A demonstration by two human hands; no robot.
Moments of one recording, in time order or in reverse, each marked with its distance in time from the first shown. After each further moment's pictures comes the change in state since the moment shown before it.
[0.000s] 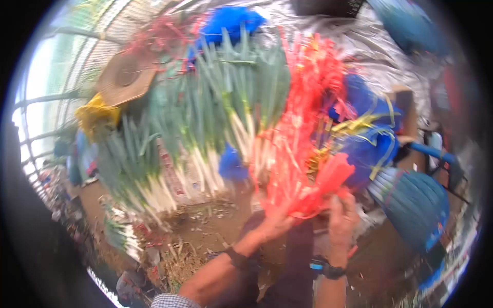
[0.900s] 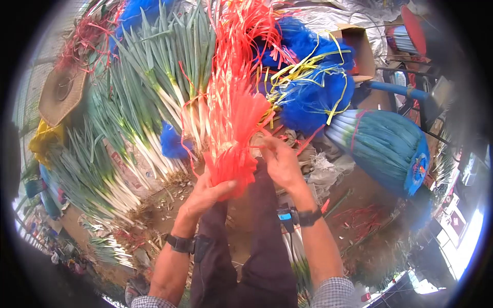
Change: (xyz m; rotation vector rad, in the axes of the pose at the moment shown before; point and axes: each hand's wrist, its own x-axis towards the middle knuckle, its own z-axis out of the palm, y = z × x) left_hand 0.012 0.005 -0.007 -0.519 -0.212 -0.305; right_hand 0.051 0.063 -0.022 -0.292 -0.246 -0.066
